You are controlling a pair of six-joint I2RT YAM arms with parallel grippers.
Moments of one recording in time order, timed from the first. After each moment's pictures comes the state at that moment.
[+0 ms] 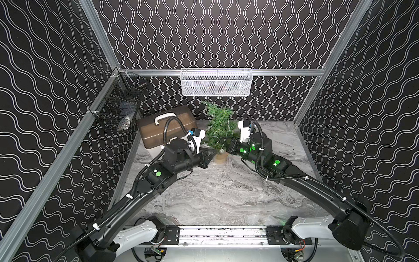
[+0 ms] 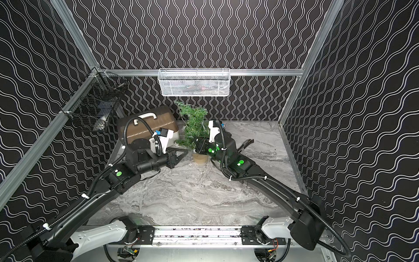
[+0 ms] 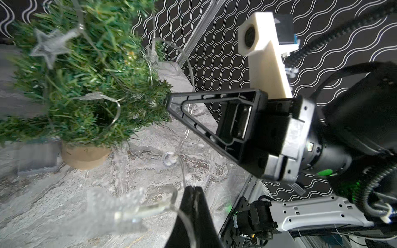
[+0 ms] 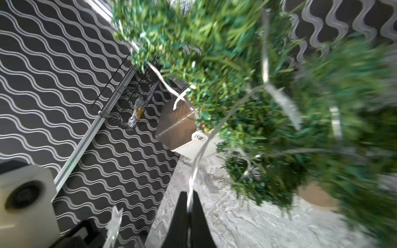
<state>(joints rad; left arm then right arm) -0.63 1.07 1.07 -0.29 0.28 -0.57 0.78 1.28 1.14 -0.06 0.05 0.78</state>
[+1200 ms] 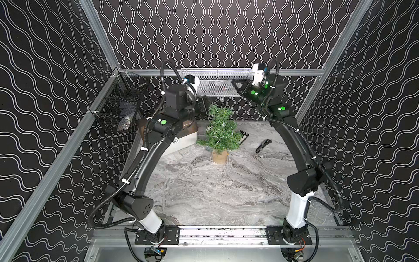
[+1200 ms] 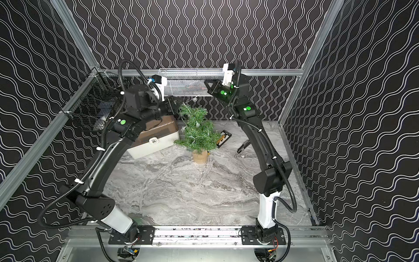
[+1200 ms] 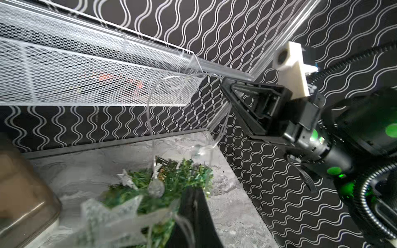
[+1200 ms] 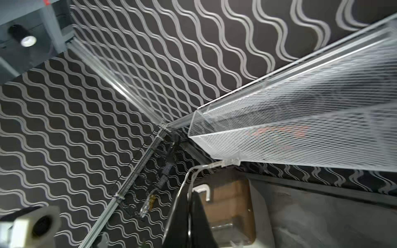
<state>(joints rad) -0.32 1.59 1.94 -0.53 0.26 -0.48 0.42 1.98 2.30 -0.25 -0.39 0.76</state>
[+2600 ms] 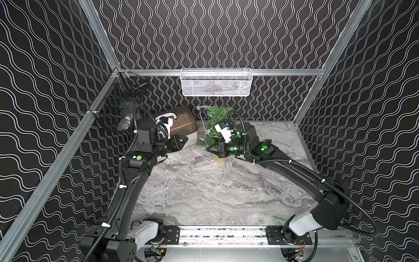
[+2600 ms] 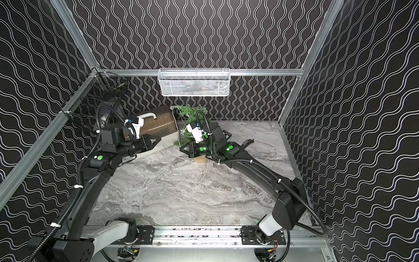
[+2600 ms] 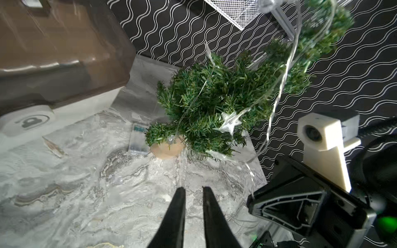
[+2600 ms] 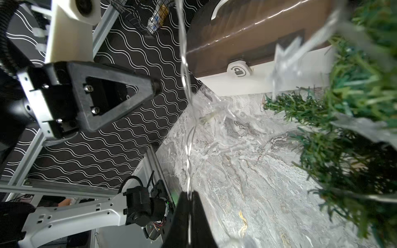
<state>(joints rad) -0.06 1.12 1.17 -0.52 0.56 -0.50 0.74 1.55 1.39 -0.29 -0.50 0.52</state>
